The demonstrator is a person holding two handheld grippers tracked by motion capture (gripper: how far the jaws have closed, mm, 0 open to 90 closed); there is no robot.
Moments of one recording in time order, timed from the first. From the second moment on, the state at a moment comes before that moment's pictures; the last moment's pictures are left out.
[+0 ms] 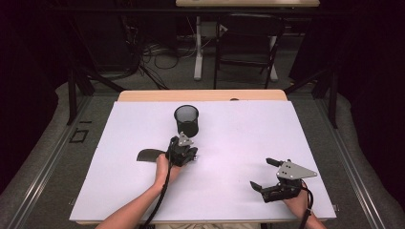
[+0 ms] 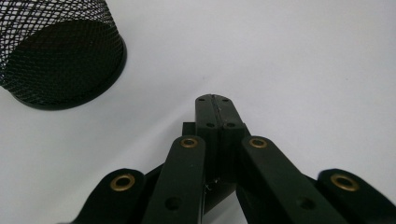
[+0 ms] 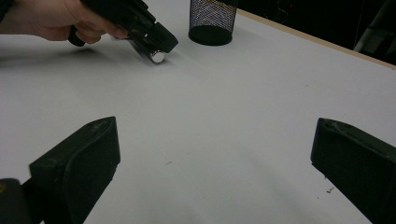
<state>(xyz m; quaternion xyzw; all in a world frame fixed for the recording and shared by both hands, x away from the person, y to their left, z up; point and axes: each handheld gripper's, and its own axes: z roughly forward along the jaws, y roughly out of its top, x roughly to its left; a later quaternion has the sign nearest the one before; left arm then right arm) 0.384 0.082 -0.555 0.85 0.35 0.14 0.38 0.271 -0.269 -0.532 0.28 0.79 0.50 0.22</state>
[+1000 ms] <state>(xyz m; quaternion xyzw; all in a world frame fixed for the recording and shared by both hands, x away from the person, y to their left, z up) 0.367 0.091 -0.552 0.88 0.32 0.13 0.34 0.271 -0.271 -0.532 0.29 0.79 0.50 0.22</state>
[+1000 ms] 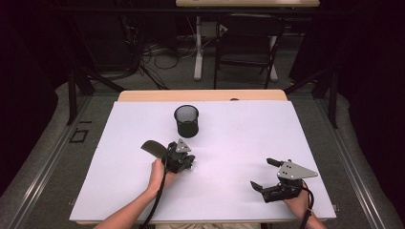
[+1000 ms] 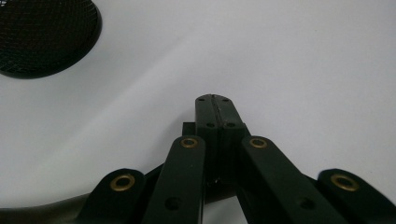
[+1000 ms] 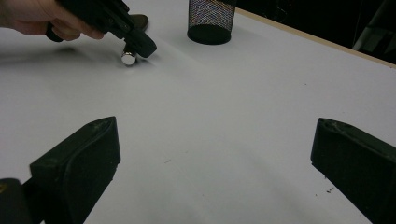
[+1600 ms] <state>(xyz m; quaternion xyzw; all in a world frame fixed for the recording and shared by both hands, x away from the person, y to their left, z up) 0.361 0.098 -0.551 0.88 0.31 0.12 0.33 0.271 -0.271 -0.532 0.29 0.79 0.50 0.22</state>
